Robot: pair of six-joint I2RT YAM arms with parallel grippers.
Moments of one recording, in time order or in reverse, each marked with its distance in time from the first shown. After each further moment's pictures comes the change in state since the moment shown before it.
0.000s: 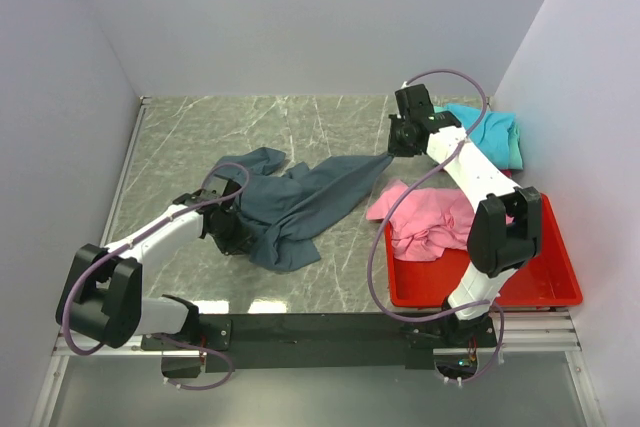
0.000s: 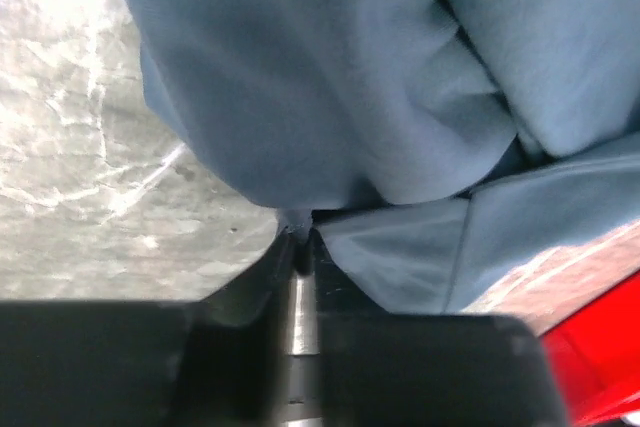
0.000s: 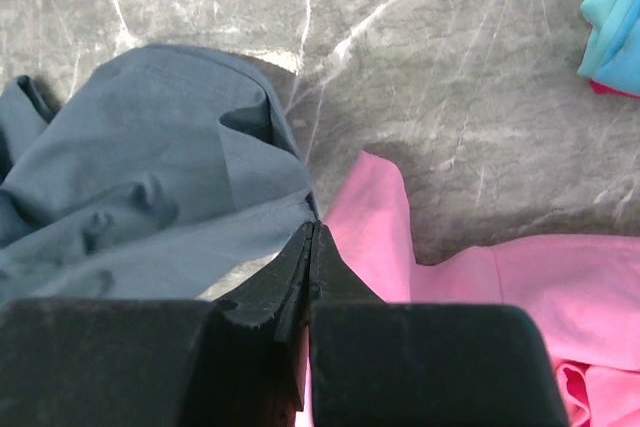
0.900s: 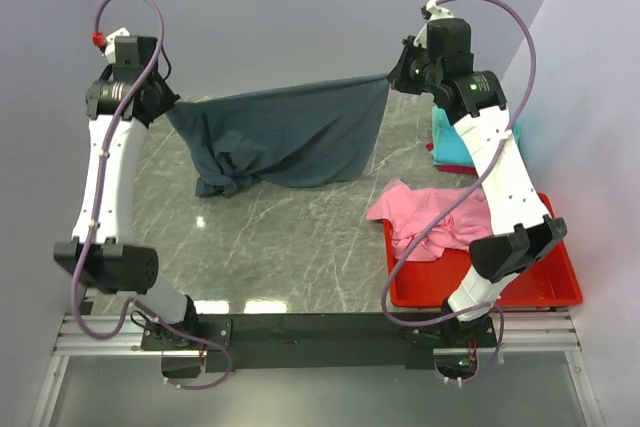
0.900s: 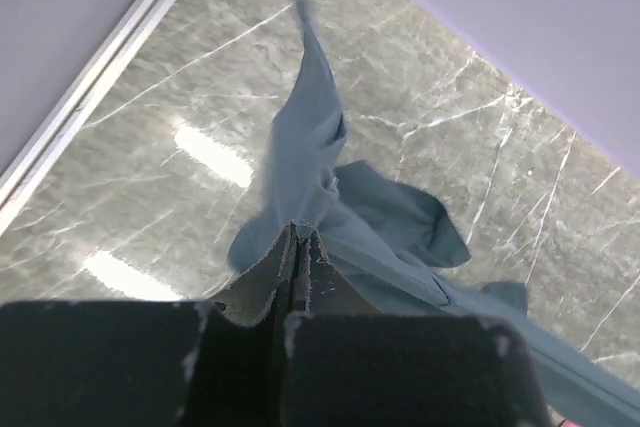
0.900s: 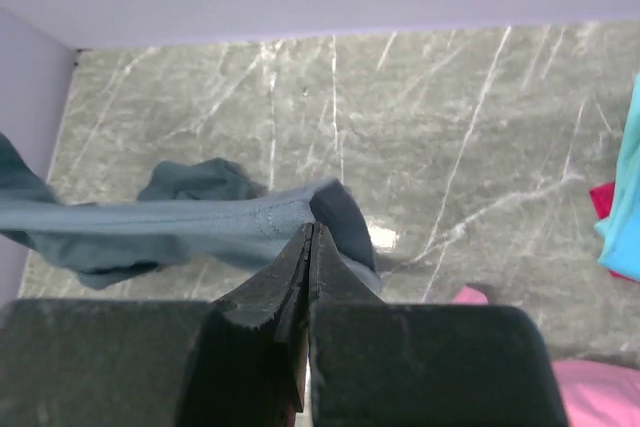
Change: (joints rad) left arm 0.341 0.301 1.268 -0.369 -0.429 0.365; right arm 0.022 -0.019 0.584 -0.116 -0.101 0.024
